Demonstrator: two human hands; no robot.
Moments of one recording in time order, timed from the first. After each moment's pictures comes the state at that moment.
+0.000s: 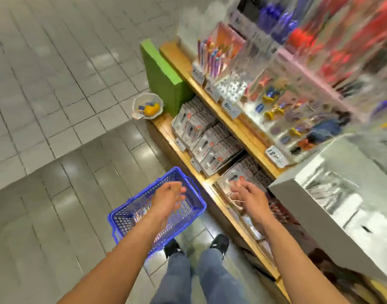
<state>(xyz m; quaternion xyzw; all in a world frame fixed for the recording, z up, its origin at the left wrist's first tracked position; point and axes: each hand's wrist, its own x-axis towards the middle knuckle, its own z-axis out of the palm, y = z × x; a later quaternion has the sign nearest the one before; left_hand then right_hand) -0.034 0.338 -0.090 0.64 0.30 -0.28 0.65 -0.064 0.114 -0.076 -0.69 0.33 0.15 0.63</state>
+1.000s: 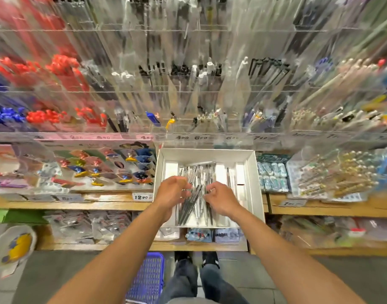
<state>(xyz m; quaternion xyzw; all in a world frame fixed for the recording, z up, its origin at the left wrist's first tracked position) 0.005 -0.060 -0.019 0.73 -0.08 -0.52 0.43 -0.137 -0.150 -0.069 -0.68 0.52 0.06 0.52</state>
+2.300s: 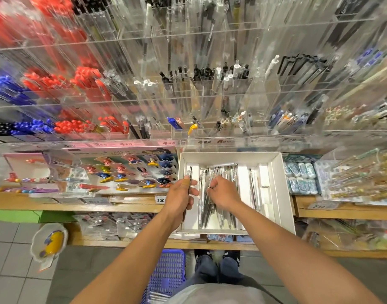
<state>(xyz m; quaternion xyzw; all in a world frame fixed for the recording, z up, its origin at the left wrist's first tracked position) 0.043 -0.046 -0.028 0.71 -0.04 -0.53 0.46 -0.072 -0.142 -0.084 -0.70 0.52 0.04 0.49</state>
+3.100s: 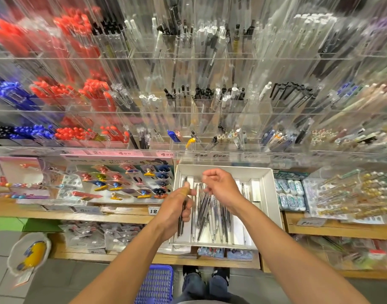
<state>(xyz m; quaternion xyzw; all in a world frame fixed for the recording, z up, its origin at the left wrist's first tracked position) 0.046 -0.045 -0.013 0.63 -0.08 -0.59 0.50 -0.062 -0.171 -0.017 -0.58 0.48 -0.10 0.65</state>
